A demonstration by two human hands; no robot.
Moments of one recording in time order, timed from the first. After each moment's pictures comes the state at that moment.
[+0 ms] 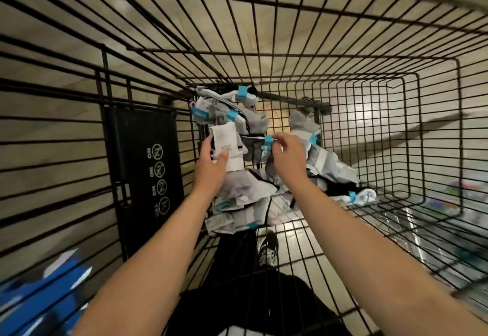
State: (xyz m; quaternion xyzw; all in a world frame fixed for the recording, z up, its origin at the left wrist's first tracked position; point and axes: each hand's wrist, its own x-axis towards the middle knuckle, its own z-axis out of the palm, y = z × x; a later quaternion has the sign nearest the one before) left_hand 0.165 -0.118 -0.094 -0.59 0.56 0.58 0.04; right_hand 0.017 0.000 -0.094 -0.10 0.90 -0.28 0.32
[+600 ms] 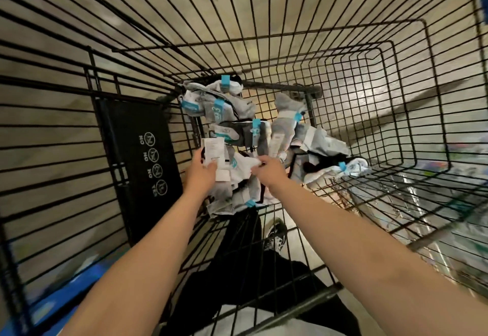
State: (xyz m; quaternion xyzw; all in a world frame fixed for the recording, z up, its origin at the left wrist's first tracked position) left_hand 0.196 -0.089 -0.063 -0.60 0.60 0.51 0.16; right_hand 0.082 0.050 -0.093 0.06 0.81 -0.27 0.52
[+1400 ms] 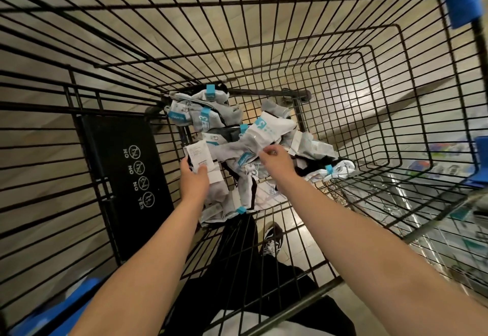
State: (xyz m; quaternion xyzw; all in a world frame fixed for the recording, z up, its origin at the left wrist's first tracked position) left_hand 0.177 -0.072 -0.060 -0.68 0.51 0.53 0.06; right_hand 0.036 0.069 -0.068 0.14 0.81 -0.36 0.44
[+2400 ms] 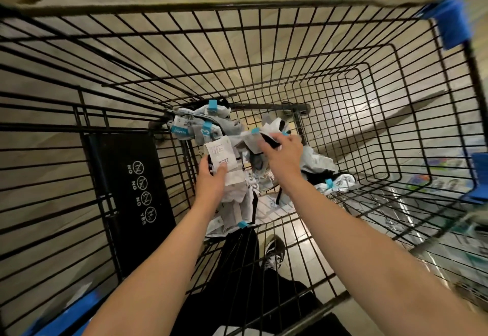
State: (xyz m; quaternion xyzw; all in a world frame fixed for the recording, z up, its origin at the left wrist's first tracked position) left_hand 0.141 -0.064 -0.040 -0.59 0.51 0.63 0.04; right_hand 0.003 0.049 -0.048 -0.01 0.86 -0.39 0.32
